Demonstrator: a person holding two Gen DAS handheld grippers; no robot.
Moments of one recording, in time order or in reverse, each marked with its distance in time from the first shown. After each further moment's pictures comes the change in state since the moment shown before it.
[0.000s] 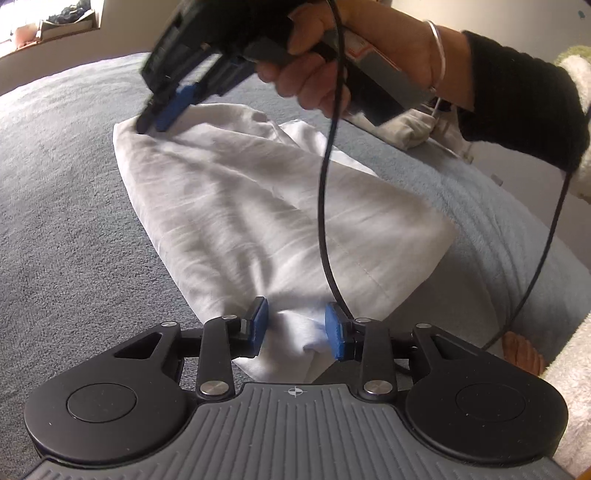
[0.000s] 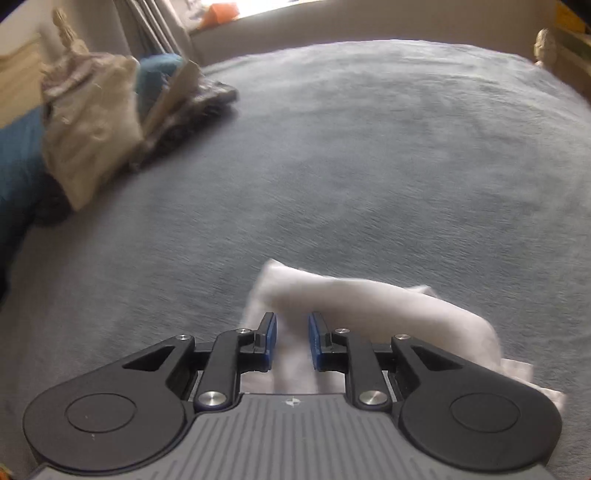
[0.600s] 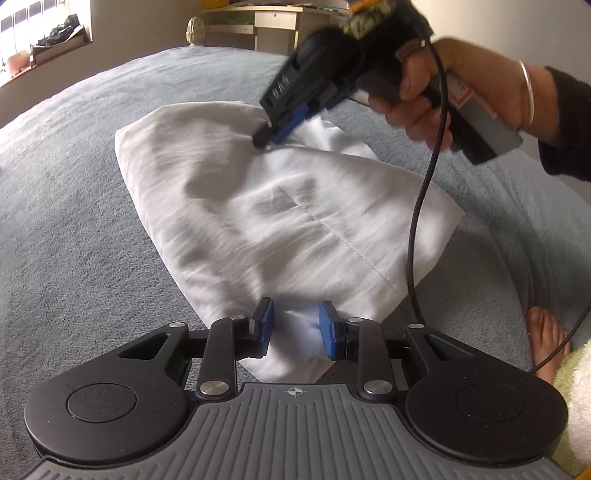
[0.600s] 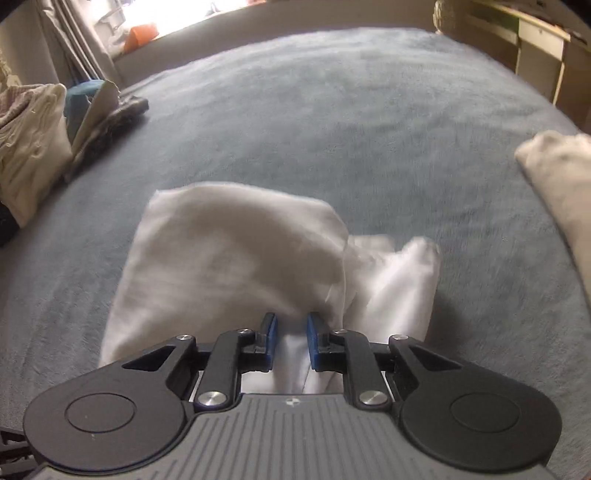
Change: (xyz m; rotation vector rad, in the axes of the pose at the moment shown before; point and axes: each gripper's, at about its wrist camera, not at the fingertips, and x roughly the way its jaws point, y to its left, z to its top) left arm 0.007 -0.027 0.013 0.104 0.077 0.110; right arm -0.053 -0.041 -0.079 0.109 -0.068 -0.222
